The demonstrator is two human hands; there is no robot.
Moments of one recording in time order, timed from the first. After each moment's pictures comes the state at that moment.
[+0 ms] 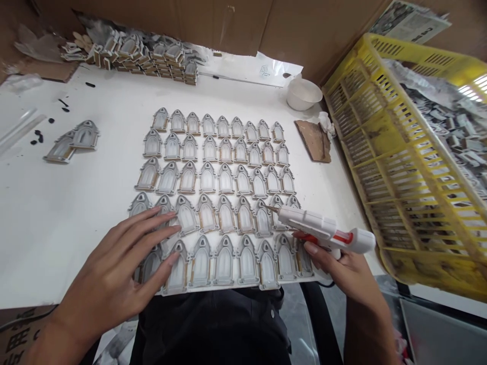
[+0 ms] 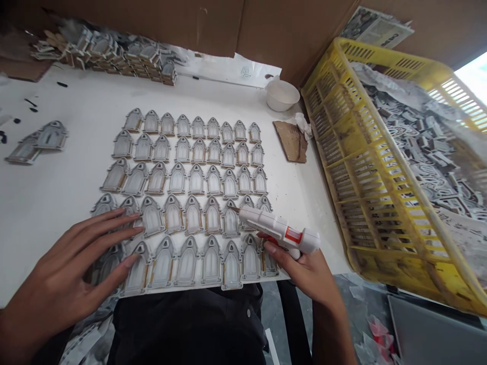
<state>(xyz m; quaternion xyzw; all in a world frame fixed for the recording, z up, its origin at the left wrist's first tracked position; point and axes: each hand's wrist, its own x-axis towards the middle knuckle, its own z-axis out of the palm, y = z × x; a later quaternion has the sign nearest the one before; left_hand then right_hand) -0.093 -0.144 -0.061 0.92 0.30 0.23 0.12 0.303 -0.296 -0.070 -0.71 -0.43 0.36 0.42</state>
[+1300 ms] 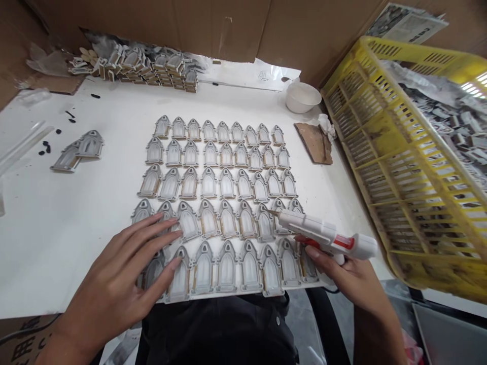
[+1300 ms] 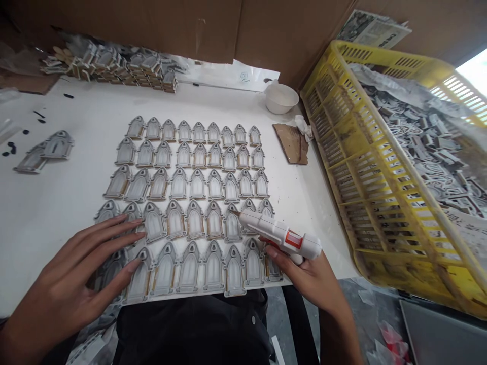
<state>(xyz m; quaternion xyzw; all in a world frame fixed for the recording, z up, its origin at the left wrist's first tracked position) -0.094 -0.145 -0.059 0.92 0.31 0.22 0.11 0.302 -0.297 -0.073 -0.69 -0.46 0.35 0.42</state>
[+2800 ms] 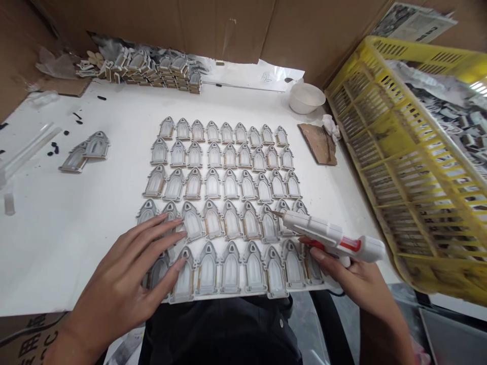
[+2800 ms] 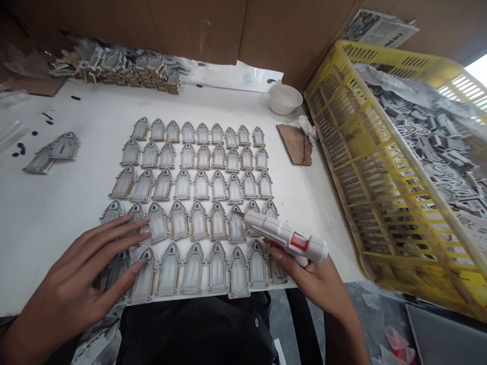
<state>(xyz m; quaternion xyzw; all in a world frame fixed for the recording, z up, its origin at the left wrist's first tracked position) -0.090 -0.146 -0.057 0.92 0.30 0.22 0.10 0.300 -0.294 -0.069 -0.70 -0.46 0.35 0.42</state>
